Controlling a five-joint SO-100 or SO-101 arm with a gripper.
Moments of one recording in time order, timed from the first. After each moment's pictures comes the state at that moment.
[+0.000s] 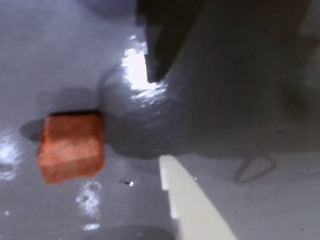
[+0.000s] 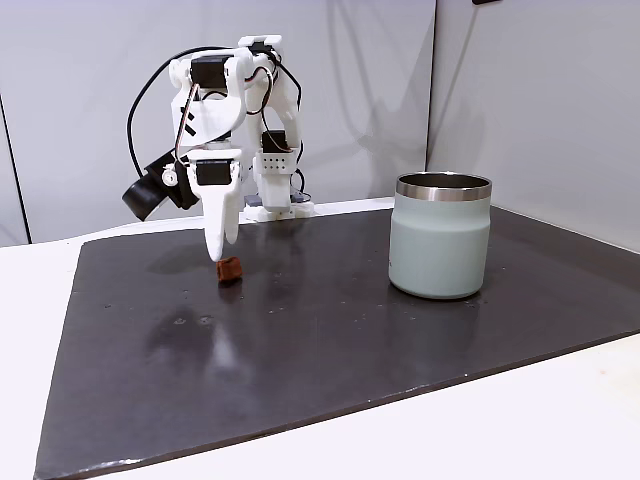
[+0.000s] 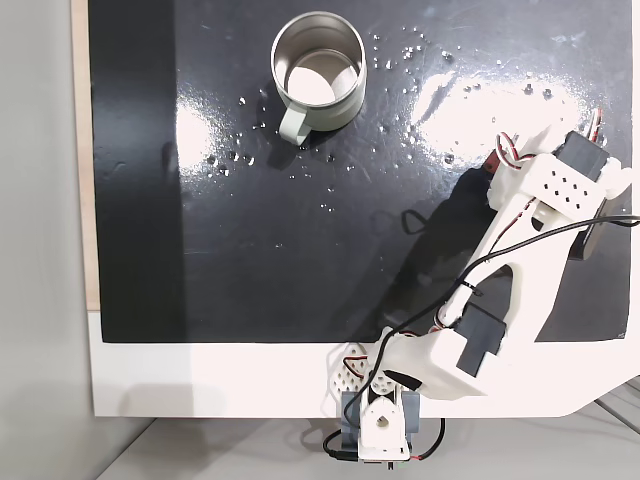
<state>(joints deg) 31.2 72.2 75.6 81.7 -6.6</state>
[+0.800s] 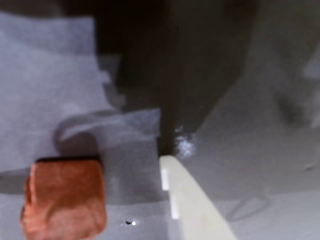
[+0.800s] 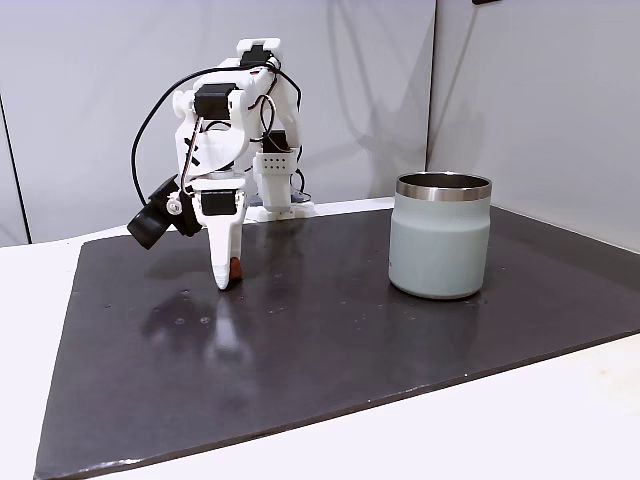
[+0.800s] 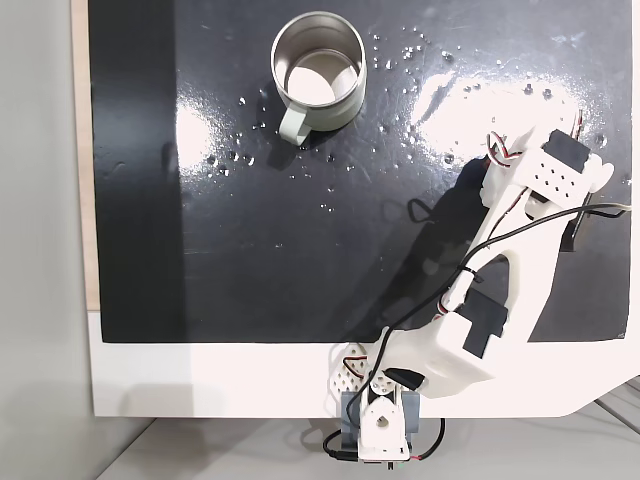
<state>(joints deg) 30.7 66.5 77.5 75.6 -8.3</state>
